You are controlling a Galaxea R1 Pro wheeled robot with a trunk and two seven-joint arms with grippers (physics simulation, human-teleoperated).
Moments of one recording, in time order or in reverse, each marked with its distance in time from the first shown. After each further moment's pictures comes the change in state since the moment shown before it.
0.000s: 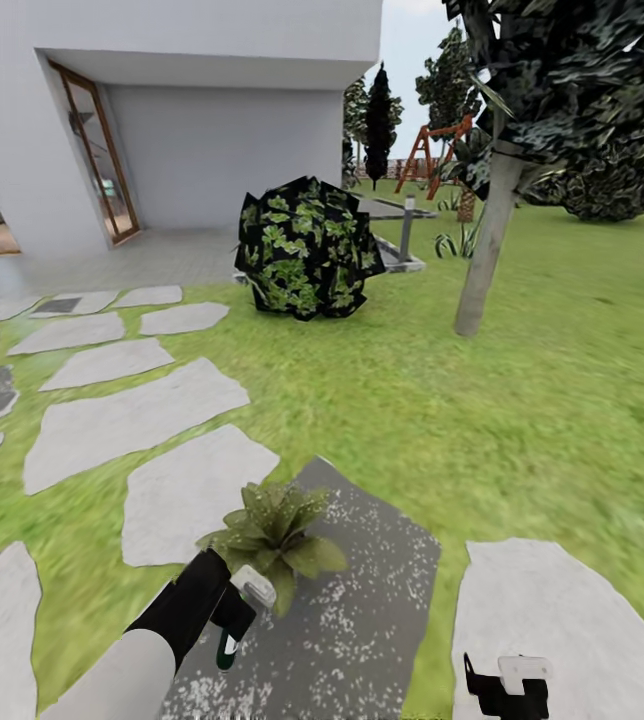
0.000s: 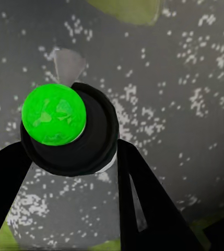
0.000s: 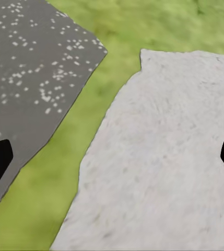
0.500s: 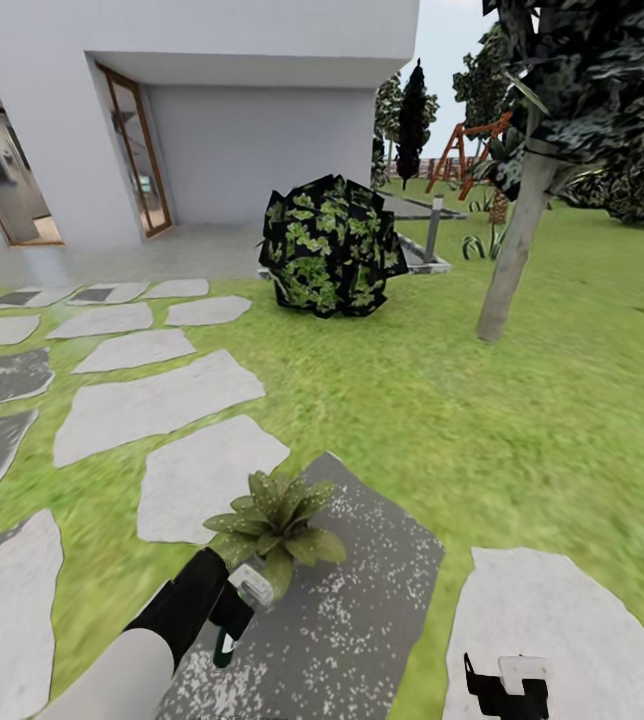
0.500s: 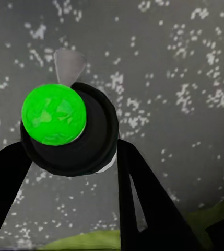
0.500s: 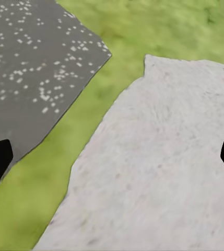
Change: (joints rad) left arm 0.000 0.004 0.006 -0.007 -0.004 0.008 0.004; right arm 0.000 0.000 0.000 0.000 0.000 0.001 0.001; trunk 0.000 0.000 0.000
